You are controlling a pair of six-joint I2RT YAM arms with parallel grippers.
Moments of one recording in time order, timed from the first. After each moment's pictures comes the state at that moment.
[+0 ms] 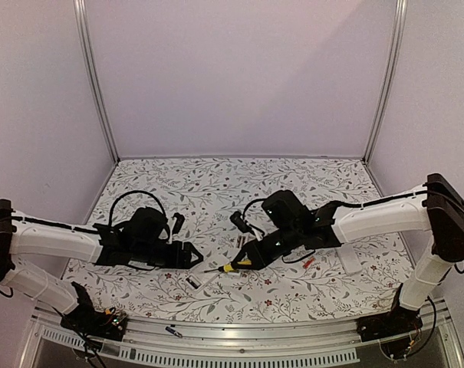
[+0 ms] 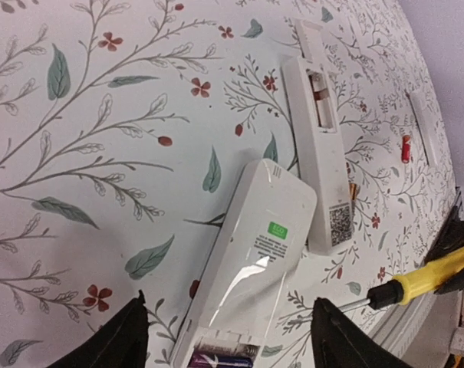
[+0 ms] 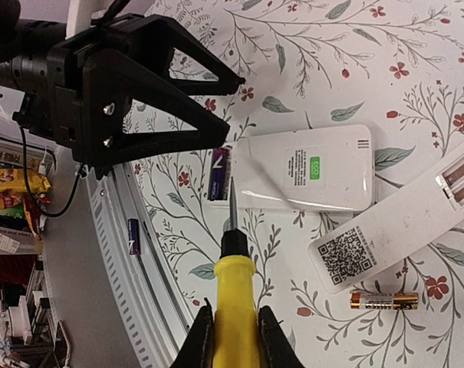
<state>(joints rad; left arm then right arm) -0.86 1.32 0.52 0.01 0.10 -0.72 1.02 1.69 0.99 -0.07 -0.46 0.46</state>
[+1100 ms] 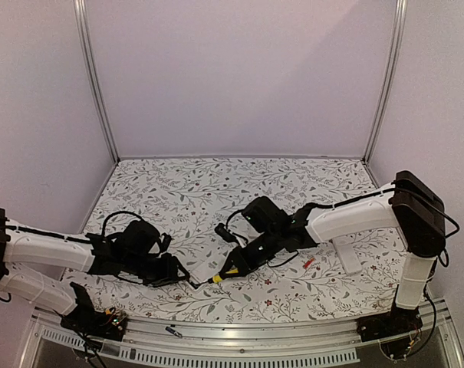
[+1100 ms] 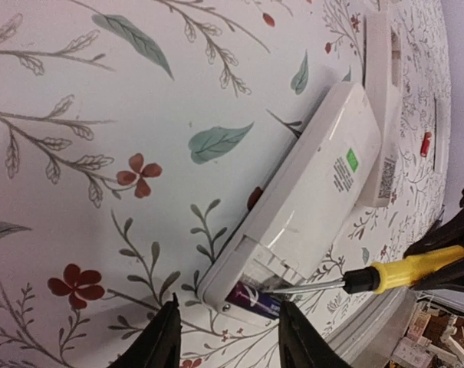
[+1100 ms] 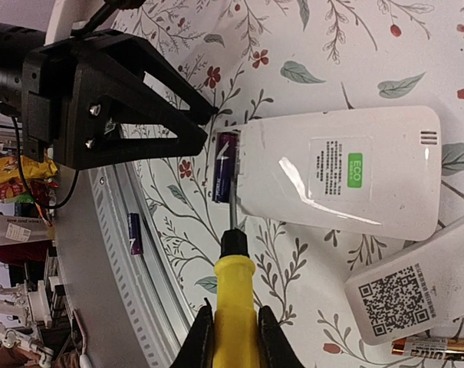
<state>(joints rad) -0.86 1.23 0.40 -0.09 0.19 -1.01 1.05 1.89 1.14 -0.13 -0.56 0.48</state>
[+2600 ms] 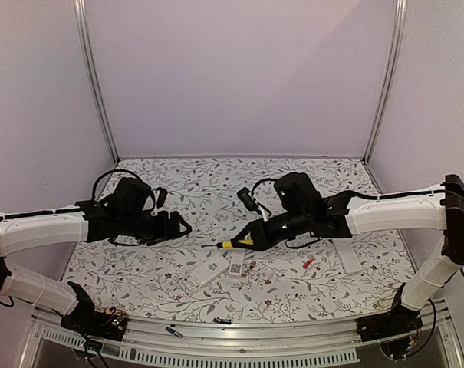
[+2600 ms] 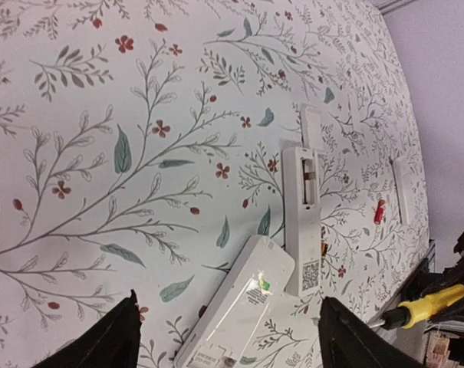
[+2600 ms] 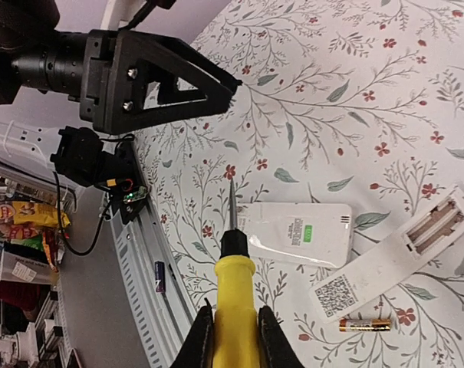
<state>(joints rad) -0.70 1.22 0.65 -0.23 0.15 -0.77 0.98 1.64 1.03 -0.02 -0.48 0.49</state>
